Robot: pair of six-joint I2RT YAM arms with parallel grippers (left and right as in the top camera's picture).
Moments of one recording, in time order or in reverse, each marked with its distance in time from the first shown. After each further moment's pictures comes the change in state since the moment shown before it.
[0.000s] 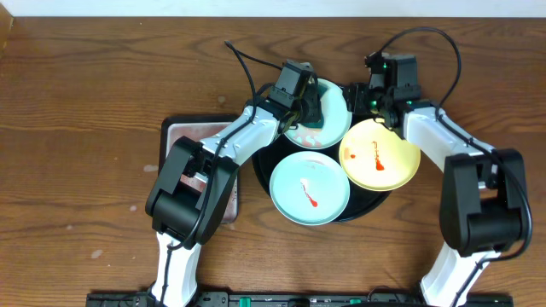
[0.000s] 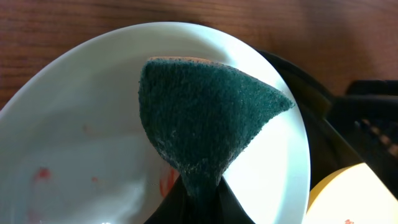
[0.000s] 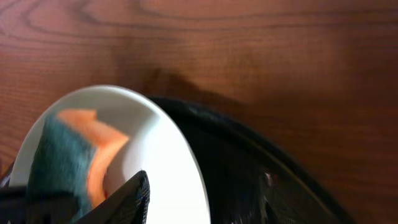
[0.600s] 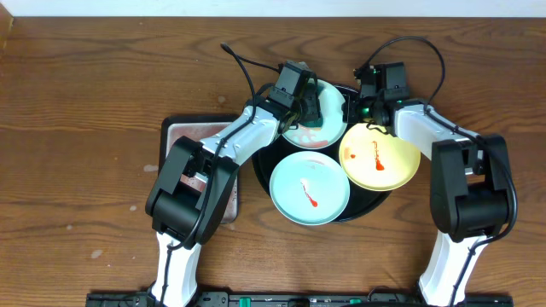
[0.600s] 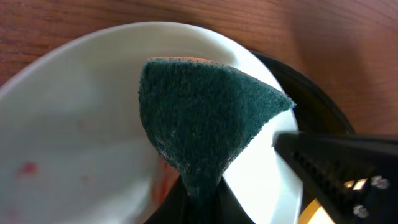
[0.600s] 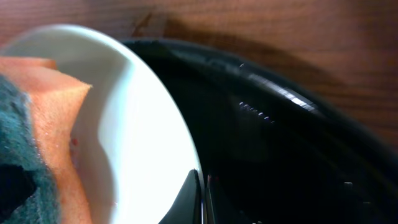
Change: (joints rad) left arm 0.000 0.000 0.000 -0.007 -0.030 -0.077; right arm 0.019 0.095 0.021 -0.063 -0.068 -0.007
